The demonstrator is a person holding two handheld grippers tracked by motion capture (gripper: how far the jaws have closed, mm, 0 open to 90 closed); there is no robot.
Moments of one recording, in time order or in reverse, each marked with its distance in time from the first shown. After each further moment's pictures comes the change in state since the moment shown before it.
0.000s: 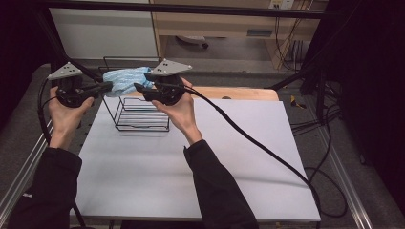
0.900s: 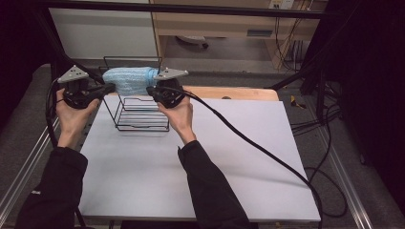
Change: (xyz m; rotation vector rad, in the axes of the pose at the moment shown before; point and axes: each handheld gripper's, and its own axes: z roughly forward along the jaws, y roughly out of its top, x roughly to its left) left arm 0.003 -0.011 0.017 -0.003 0.046 -0.008; right arm -0.017 -0.043 0.031 0.165 -0.073 0.102
